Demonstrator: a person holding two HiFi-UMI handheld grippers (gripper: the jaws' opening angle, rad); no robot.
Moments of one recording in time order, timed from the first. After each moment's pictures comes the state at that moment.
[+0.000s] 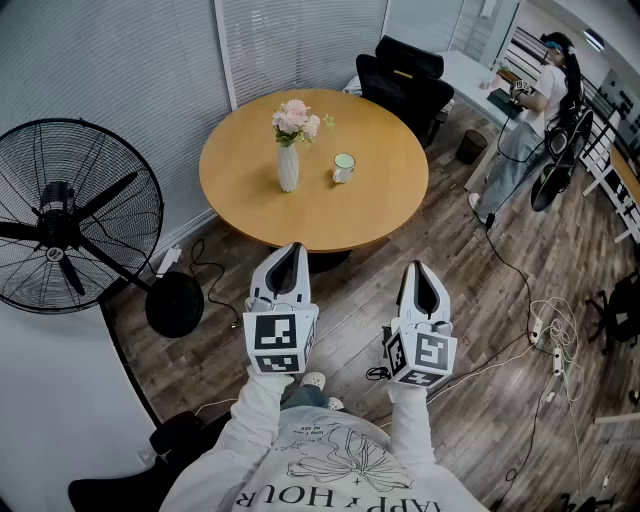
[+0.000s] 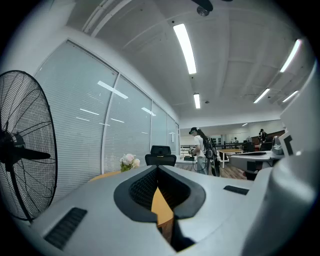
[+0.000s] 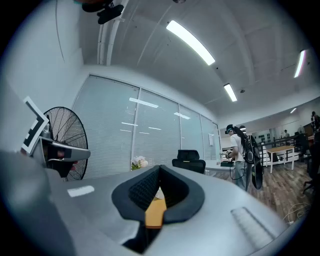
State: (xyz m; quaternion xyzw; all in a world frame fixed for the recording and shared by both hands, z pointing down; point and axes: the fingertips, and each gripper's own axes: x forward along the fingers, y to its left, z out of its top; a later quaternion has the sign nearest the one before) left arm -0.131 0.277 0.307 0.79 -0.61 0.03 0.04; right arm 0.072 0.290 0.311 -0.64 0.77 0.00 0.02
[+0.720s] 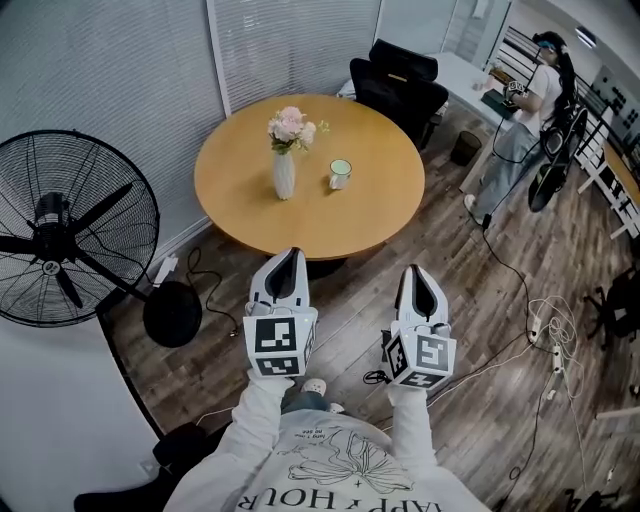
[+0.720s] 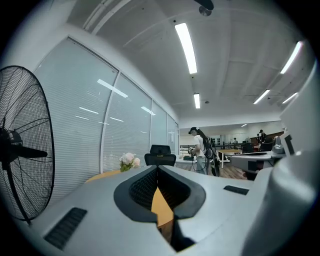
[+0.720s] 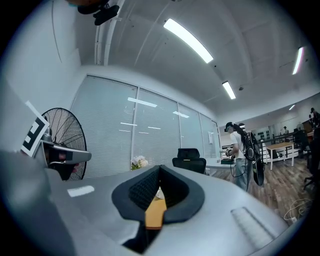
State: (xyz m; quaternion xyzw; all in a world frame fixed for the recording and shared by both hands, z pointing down) left arm -0.138 0.260 0.313 0.79 -0.61 0.03 0.04; right arm 0.066 0.277 0.316 -0.64 0.77 -0.01 0.03
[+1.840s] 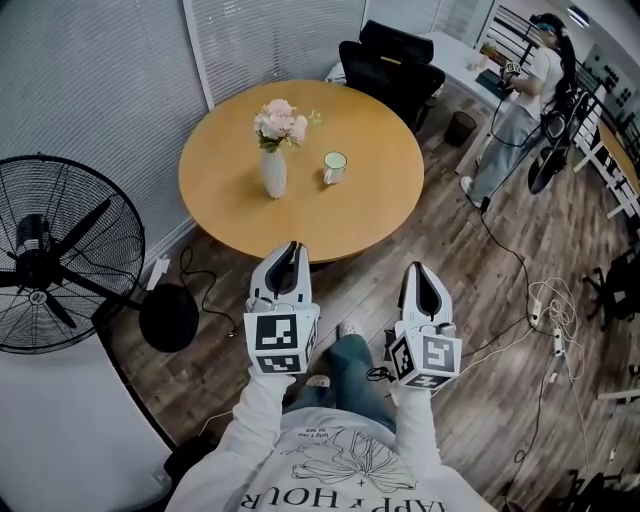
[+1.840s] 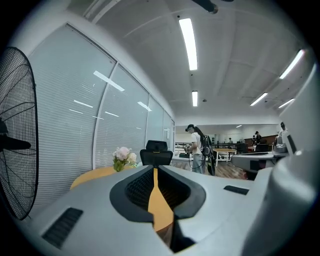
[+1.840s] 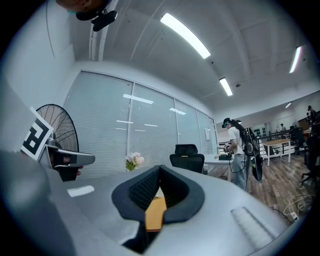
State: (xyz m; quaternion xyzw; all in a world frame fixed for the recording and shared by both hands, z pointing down) left arm -0.138 0.195 0.341 0.81 -0.58 0.04 0.06; right arm 0.061 0.230 0.338 -0.65 0.76 -0.03 0.02
